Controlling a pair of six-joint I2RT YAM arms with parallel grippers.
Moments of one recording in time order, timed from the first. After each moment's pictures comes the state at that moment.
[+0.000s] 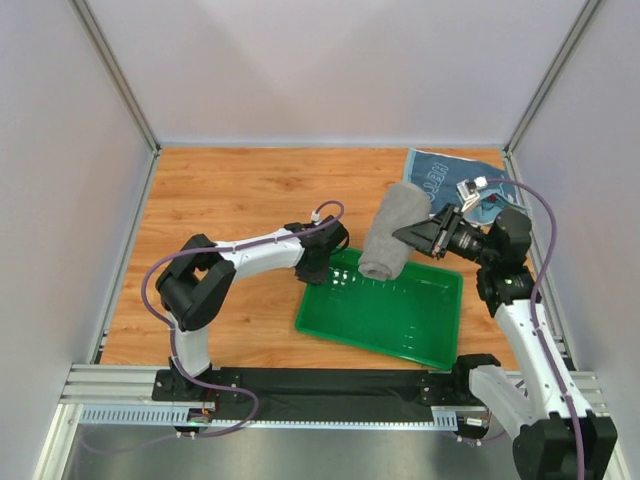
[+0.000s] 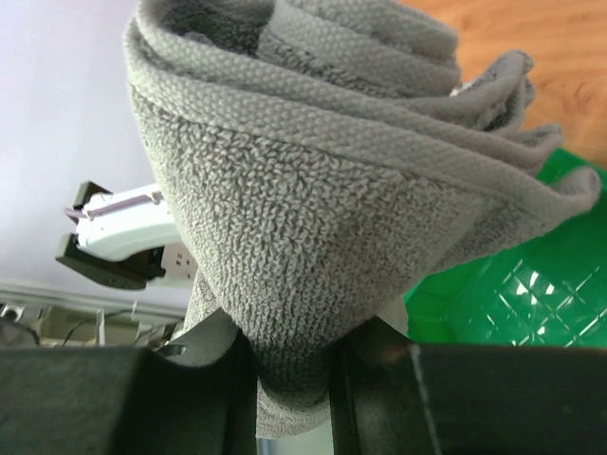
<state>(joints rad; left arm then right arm) -0.84 1.88 1.27 -0.67 -0.21 -0.58 0.06 0.86 0.71 0.06 -0.95 1.03</state>
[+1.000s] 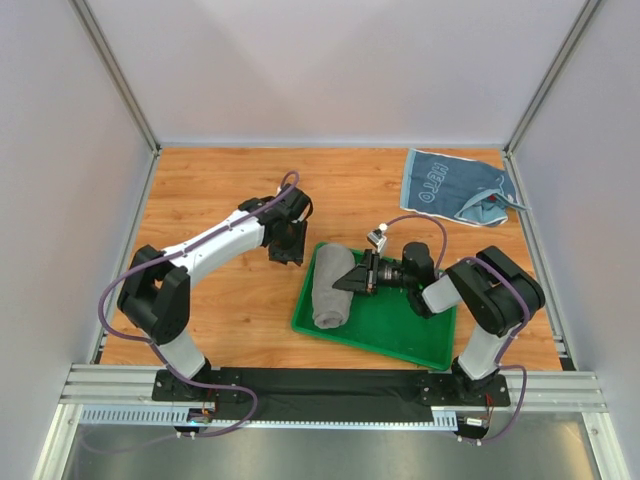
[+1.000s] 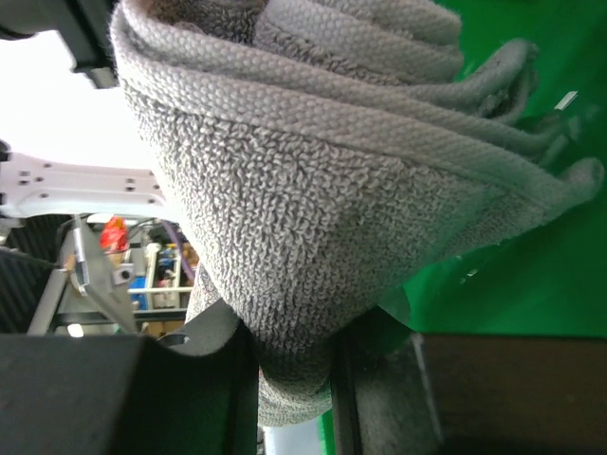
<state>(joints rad) -0.64 1.67 1.29 -0.80 -0.06 -0.51 0.48 1.75 0.40 1.16 -0.91 1.20</state>
